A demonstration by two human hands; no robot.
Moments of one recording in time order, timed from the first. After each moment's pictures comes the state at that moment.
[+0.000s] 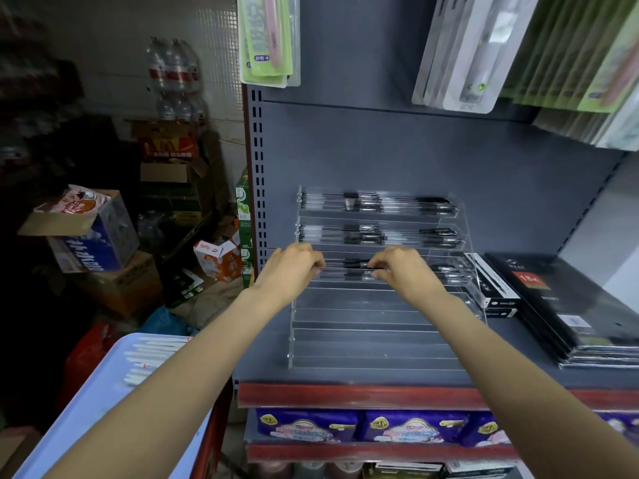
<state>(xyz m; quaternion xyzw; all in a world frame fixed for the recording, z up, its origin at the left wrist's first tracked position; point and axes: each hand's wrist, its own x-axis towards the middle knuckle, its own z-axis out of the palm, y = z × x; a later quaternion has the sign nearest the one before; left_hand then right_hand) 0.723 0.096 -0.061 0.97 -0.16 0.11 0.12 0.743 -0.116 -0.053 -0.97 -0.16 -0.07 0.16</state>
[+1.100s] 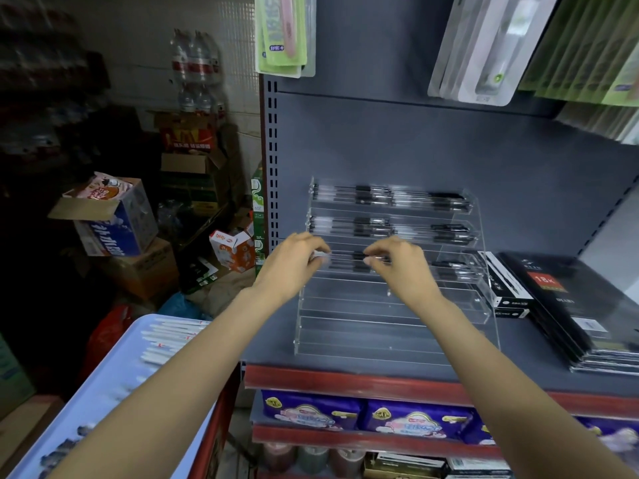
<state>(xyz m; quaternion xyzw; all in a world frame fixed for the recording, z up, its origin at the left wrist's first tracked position) 0.705 0.099 -0.065 0.94 -0.14 0.19 0.24 0.722 -0.098 -0.051 -0.94 -0.17 -0.14 0.27</state>
